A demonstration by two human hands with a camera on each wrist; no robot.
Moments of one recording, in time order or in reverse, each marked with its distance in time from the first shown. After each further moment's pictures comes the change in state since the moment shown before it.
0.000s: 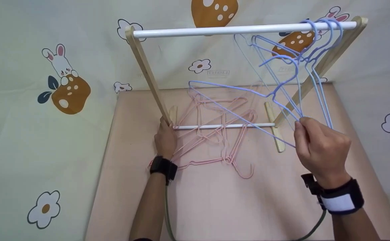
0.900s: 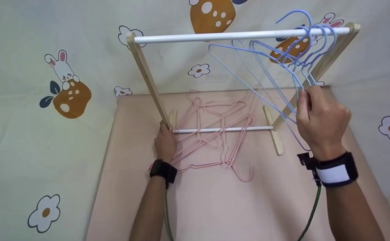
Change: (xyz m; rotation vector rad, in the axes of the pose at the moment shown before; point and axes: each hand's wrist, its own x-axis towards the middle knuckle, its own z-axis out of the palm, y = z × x) left_hand 0.002 -0.001 0.003 0.012 -0.023 -0.034; right_hand 0.051 0.020 0.019 -0.131 -0.068 0.211
